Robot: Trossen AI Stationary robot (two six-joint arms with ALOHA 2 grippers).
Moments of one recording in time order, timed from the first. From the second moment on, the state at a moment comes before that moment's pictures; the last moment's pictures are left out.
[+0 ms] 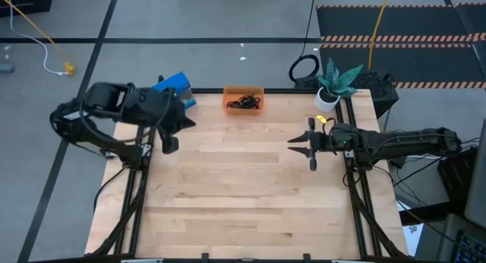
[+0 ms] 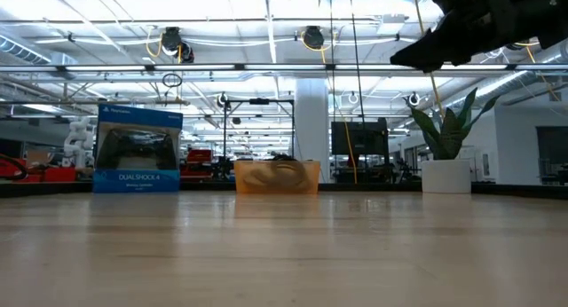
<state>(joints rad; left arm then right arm) -0.07 1.28 1.81 -1.30 -0.20 -0.09 -0.06 0.70 0.35 0.10 0.00 -0.14</state>
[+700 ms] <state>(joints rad) -0.12 0.83 0.67 -0.22 -0.29 -0.10 -0.11 0.63 0.34 0.09 0.00 -0.15</state>
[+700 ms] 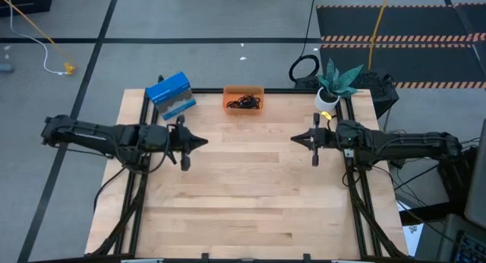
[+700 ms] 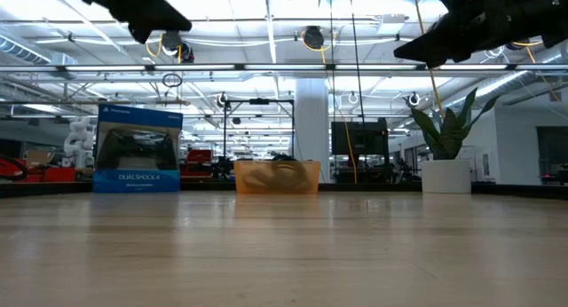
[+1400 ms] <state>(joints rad) -0.10 0.68 0.25 0.25 -0.29 -0.03 -0.11 0.49 0.04 0.30 0.06 -0.08</state>
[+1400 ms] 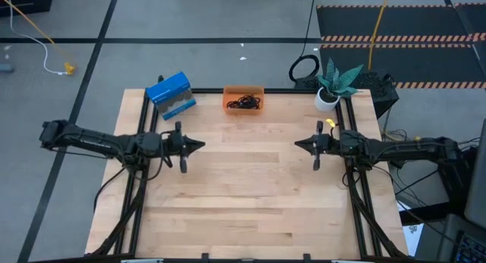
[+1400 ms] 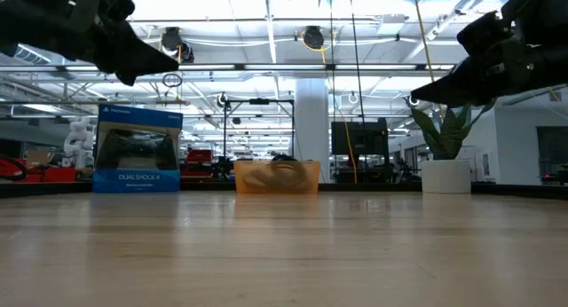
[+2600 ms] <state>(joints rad) -0.10 0.27 0.01 0.23 -0.26 -0.02 -0.11 0.00 0.02 0.04 0.08 -0.14</state>
